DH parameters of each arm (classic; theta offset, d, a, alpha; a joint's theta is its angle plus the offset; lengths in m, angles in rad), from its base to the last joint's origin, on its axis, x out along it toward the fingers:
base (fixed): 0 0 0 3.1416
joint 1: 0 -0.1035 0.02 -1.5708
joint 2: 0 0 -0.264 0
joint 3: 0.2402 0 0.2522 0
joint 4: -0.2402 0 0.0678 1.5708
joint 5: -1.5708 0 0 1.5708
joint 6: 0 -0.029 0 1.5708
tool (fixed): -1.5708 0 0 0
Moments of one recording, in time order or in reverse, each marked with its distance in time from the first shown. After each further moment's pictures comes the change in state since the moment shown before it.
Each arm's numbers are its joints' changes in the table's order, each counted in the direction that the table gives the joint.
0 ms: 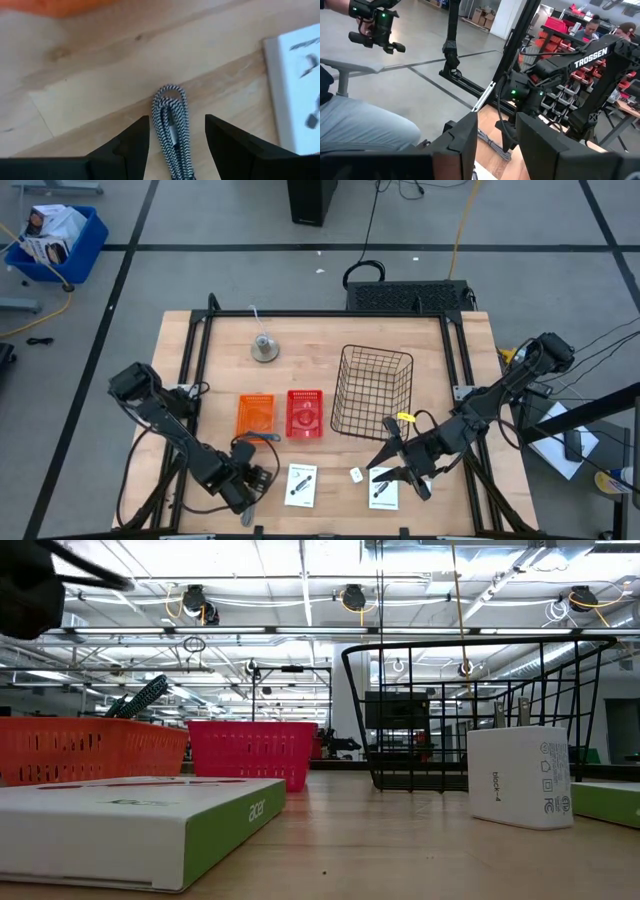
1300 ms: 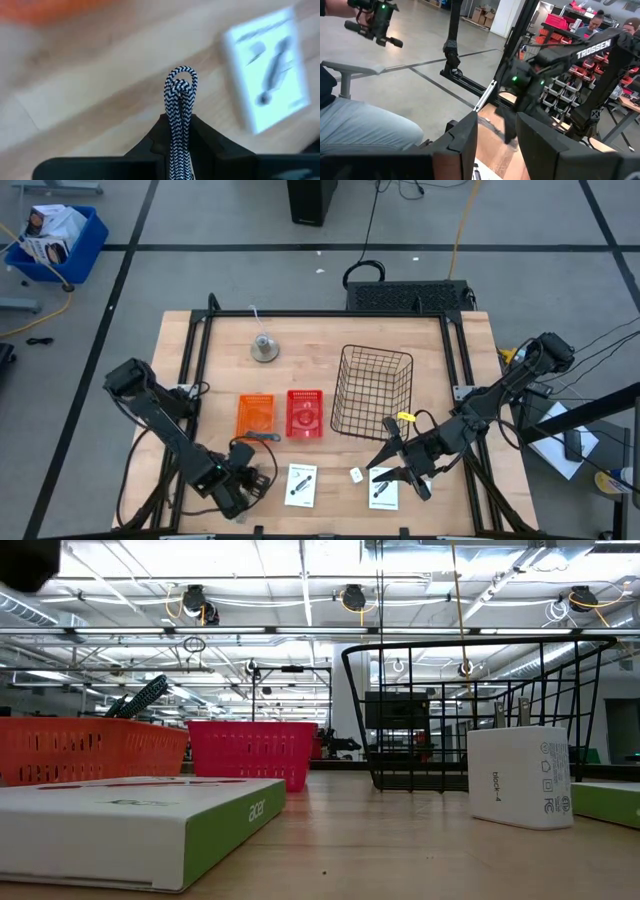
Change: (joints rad) left arm 0.037 0.061 0.057 -0.031 -0.087 -0.054; right arm 0.000 0.000 0.000 -0.006 0.002 -0.025
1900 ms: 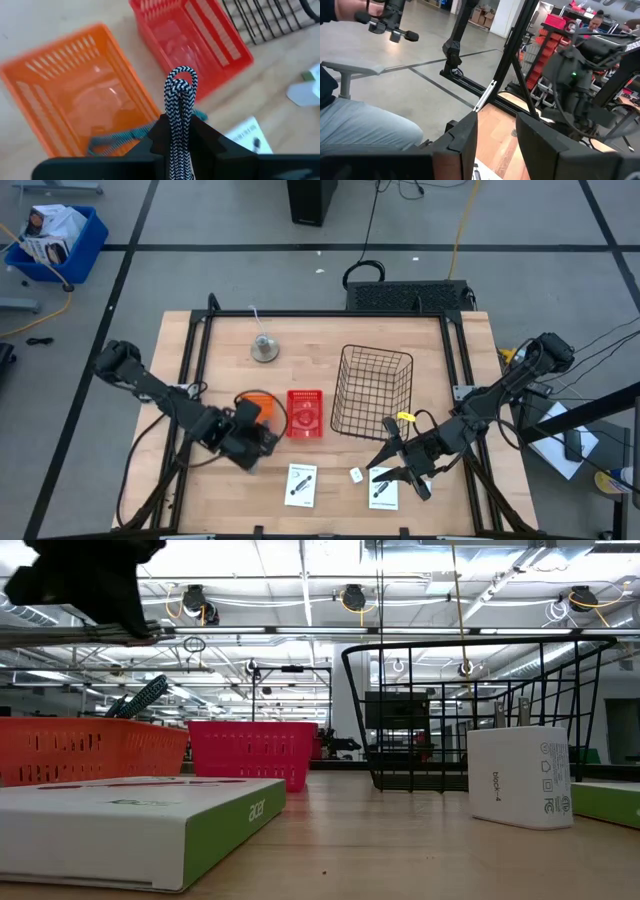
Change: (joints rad) left arm -0.282 0.225 0.015 -0.199 -0.142 -0.390; right arm 0.000 0.000 -0.009 0.013 0.001 0.000
